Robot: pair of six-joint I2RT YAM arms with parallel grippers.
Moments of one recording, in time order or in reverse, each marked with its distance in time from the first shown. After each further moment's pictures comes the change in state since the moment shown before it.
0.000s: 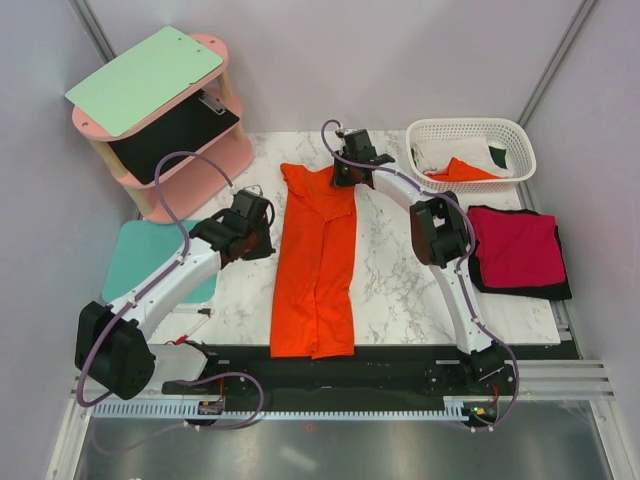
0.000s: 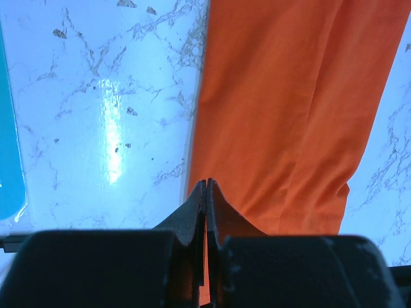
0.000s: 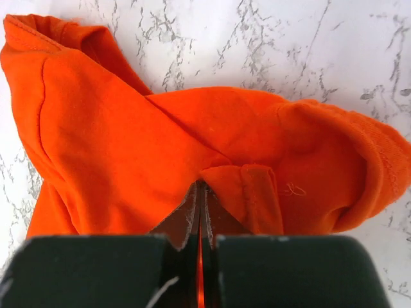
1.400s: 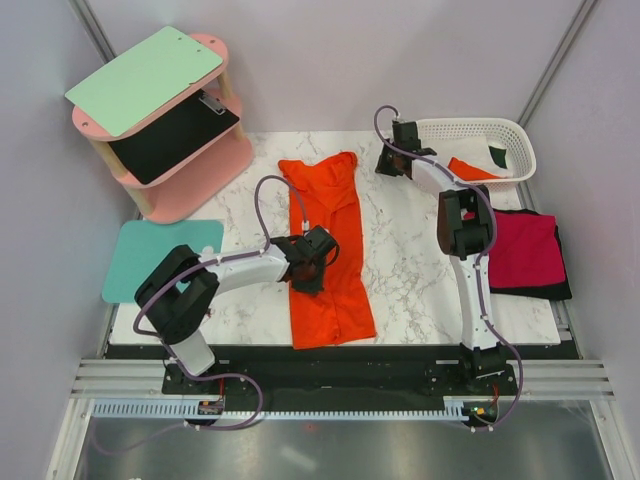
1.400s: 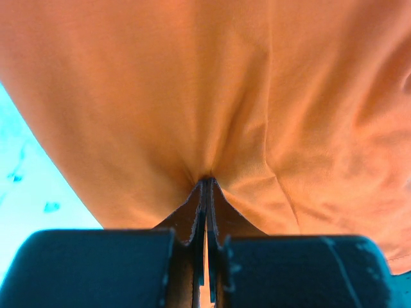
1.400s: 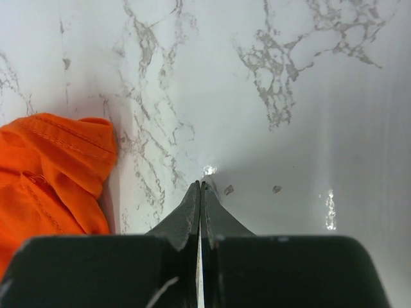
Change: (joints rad) left arm -0.332 0.429 0.005 0.180 0.077 -0.063; right arm -0.218 -0.018 -0.063 0.035 0.090 0.108
